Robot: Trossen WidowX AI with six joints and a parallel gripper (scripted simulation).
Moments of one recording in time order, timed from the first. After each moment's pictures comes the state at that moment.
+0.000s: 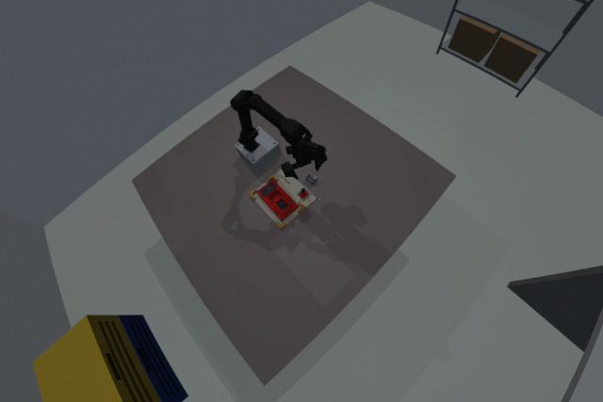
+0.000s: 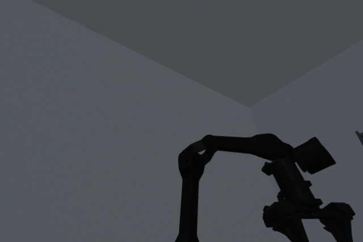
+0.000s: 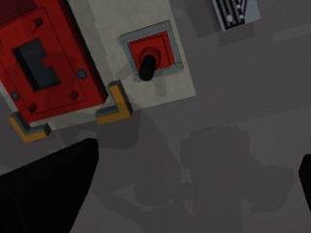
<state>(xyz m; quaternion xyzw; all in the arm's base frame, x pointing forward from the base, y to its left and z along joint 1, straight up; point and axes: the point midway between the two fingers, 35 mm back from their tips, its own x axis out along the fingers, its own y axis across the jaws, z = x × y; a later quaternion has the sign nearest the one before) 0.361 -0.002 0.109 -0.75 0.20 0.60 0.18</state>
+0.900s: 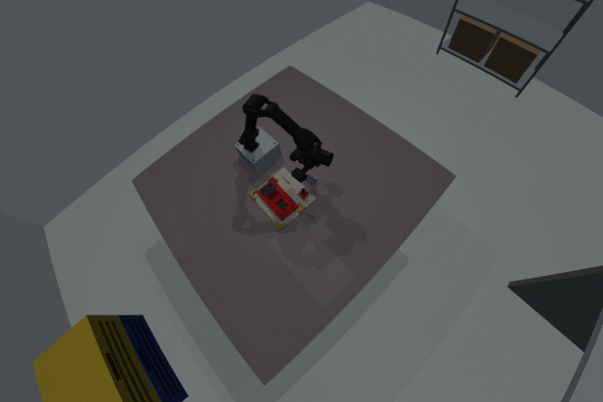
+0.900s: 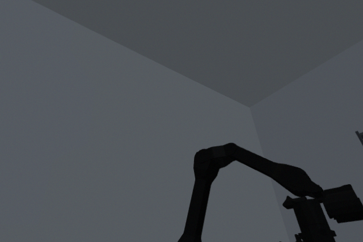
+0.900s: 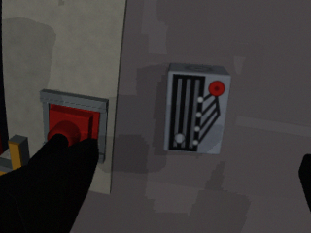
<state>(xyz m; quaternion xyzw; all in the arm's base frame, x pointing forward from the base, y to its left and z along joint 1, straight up) 0.346 0.049 0.022 -0.72 0.04 0.69 0.04</state>
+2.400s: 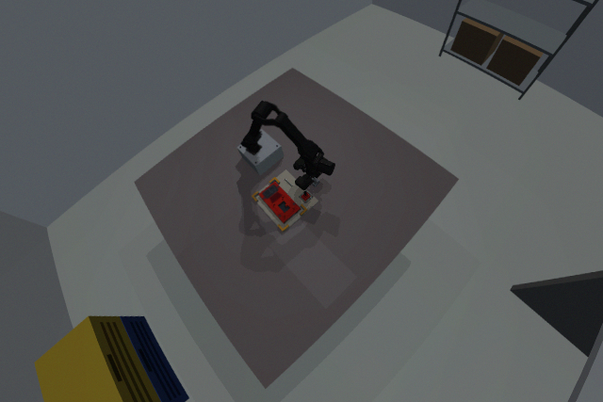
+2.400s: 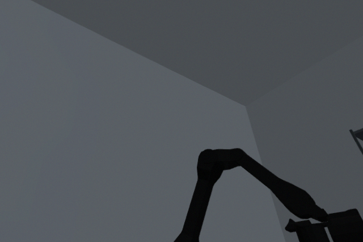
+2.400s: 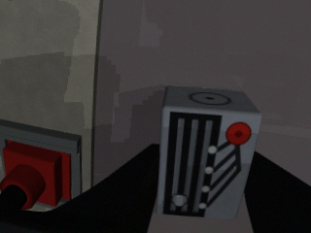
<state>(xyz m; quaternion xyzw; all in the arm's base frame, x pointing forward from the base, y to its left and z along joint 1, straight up) 0.346 0.048 -0.033 -0.72 0.04 0.69 0.04</state>
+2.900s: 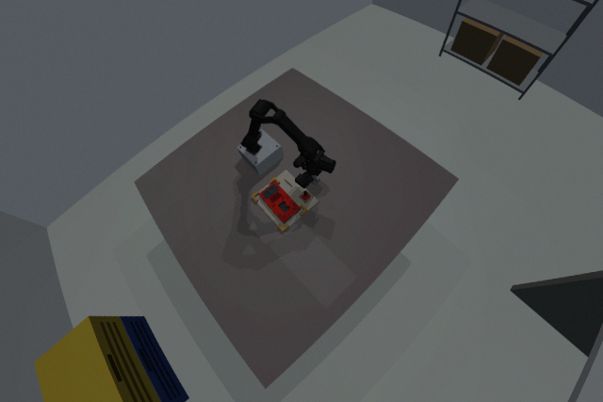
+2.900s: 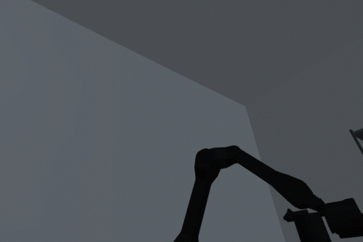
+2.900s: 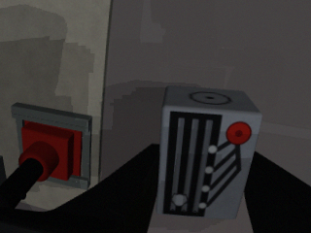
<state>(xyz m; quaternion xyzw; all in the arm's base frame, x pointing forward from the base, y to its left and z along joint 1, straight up) 0.347 0.049 -0.012 -0.72 0.04 0.70 0.04</state>
